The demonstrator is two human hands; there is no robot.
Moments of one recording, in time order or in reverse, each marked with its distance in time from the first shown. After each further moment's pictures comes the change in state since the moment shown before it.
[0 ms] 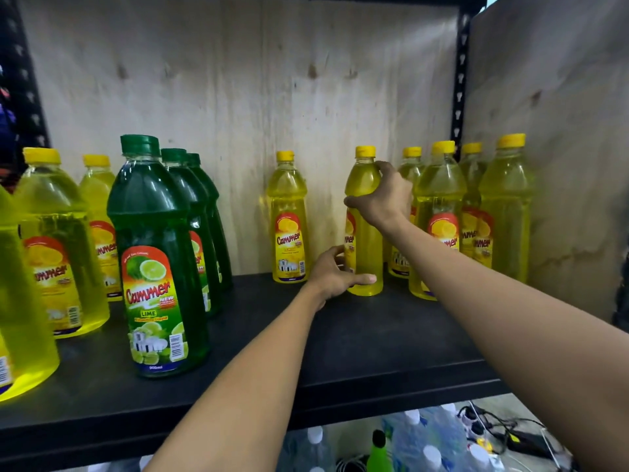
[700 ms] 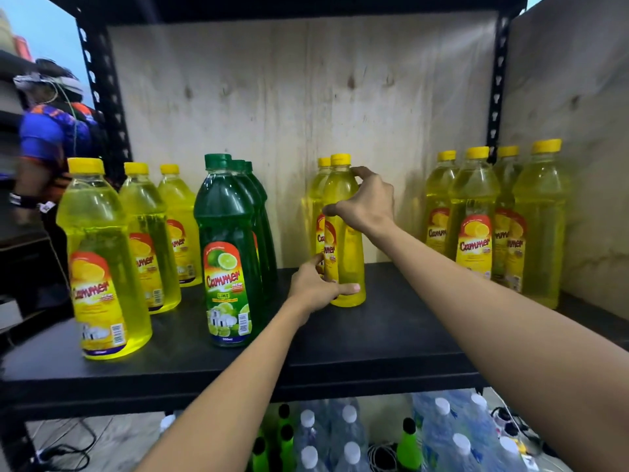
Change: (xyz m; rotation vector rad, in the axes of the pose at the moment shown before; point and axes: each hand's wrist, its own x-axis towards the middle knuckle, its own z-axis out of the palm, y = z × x) left_hand -0.083 -0.009 -0.076 0.152 0.244 -0.080; right_hand -0.051 -0.073 0.019 0.121 -0.182 -0.075
